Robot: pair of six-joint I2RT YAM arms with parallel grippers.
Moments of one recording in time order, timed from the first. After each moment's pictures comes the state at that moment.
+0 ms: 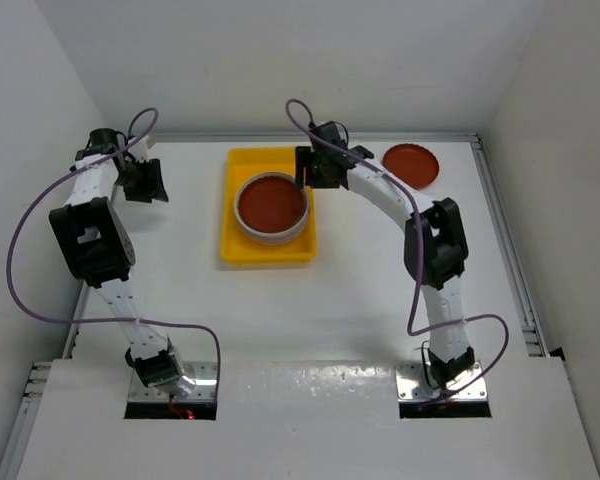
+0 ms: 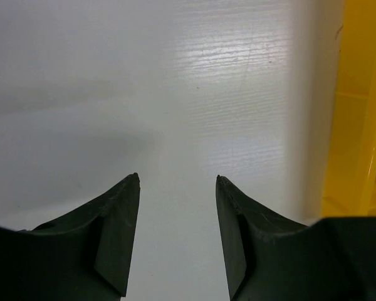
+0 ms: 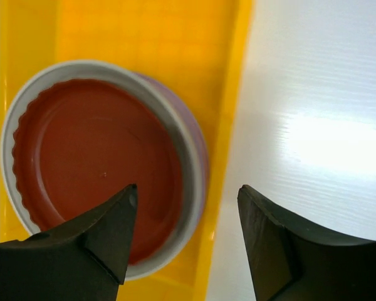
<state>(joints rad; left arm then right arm) 0.35 2.04 1.74 -0.81 0.39 0.26 0.52 2.17 1.87 -0.53 0.05 0.40</state>
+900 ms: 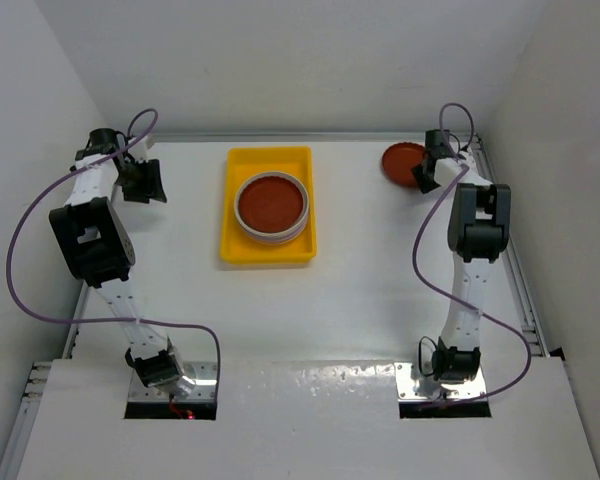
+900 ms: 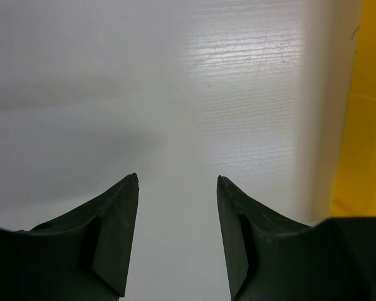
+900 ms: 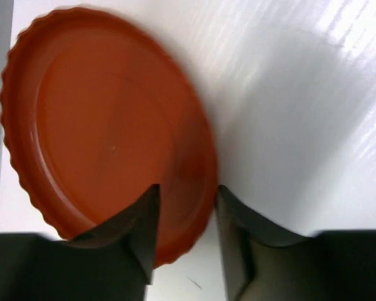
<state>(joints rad) 0.35 2.04 1.74 -0.81 0.36 0.26 -0.07 2.32 1.73 -0.36 0.29 1.05</state>
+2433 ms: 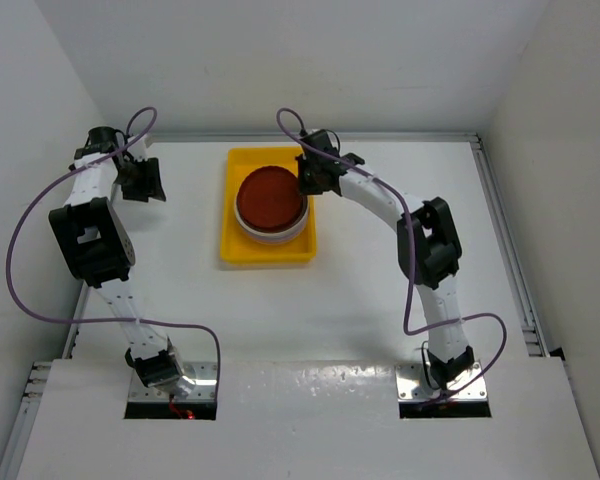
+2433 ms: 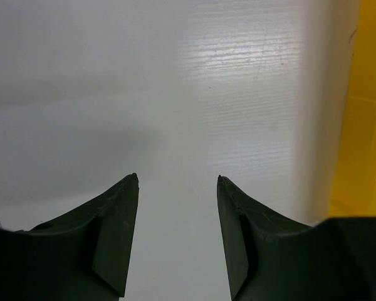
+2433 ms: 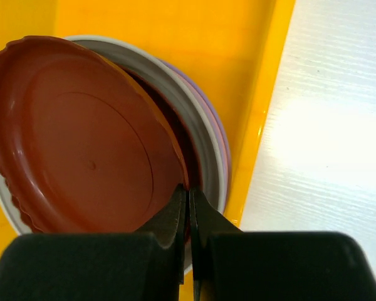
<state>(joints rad) 0.35 2.04 1.76 -0.82 0.35 0.25 0.55 2.18 1.82 -0.45 0.05 0.41</state>
